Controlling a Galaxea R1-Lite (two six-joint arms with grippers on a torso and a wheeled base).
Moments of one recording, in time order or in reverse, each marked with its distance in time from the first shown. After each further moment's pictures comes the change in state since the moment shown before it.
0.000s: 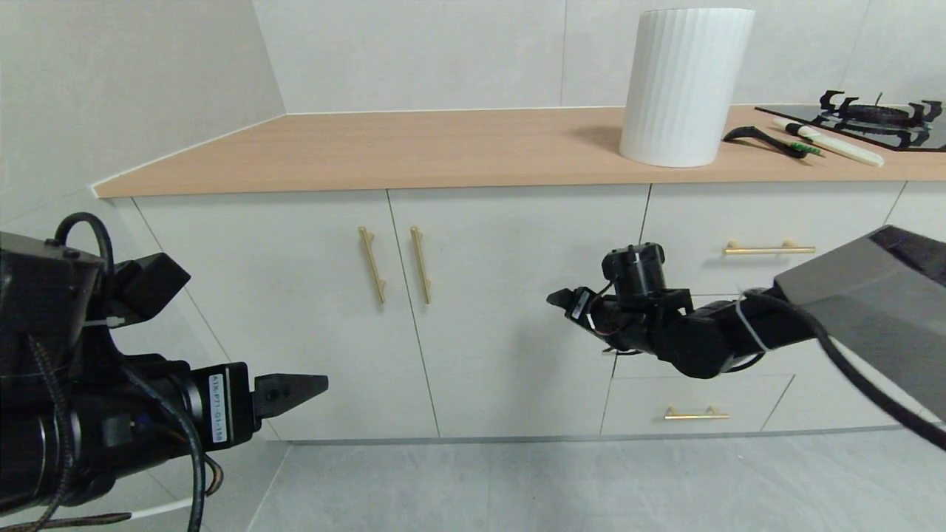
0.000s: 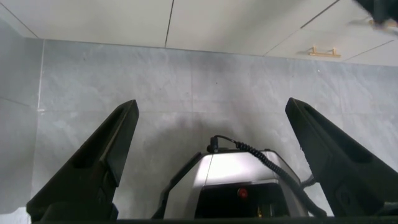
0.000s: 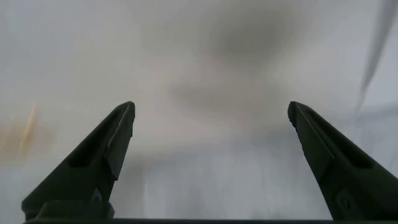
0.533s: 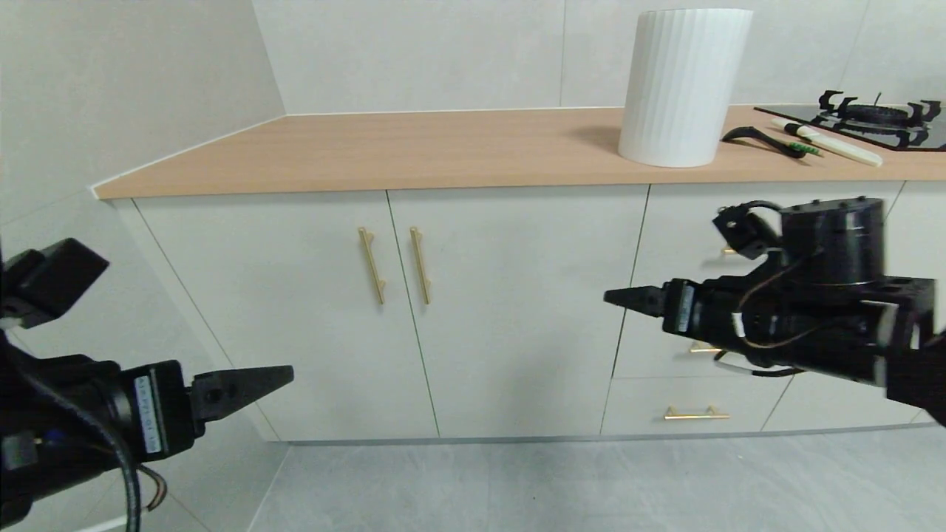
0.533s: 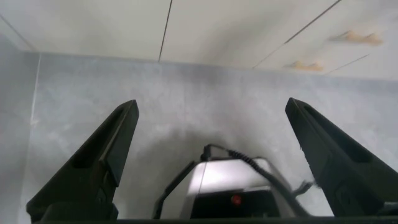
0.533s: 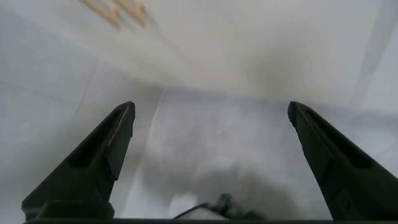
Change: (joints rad) left arm 0.003 -0.143 0.018 0.000 -0.007 -0.002; right arm -0.014 -0.594 0.465 -0.003 0.140 -0.309
